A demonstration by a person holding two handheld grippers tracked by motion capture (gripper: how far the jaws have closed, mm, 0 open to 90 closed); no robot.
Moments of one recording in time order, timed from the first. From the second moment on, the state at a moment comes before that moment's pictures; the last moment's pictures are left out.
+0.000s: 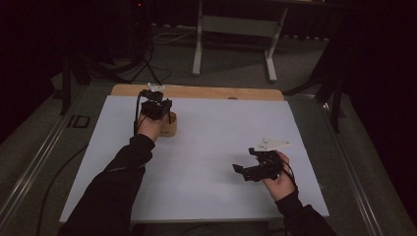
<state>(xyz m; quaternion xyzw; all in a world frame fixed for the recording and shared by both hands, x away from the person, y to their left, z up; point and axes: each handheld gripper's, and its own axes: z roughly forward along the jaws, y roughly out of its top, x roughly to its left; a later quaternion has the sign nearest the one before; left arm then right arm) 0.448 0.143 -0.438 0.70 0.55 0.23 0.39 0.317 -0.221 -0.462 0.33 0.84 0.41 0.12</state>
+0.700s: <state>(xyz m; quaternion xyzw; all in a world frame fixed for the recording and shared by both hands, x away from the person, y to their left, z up) 0.451 0.138 -0.427 0.70 0.57 0.23 0.36 0.317 -0.222 -0.460 0.34 0.84 0.41 0.12</state>
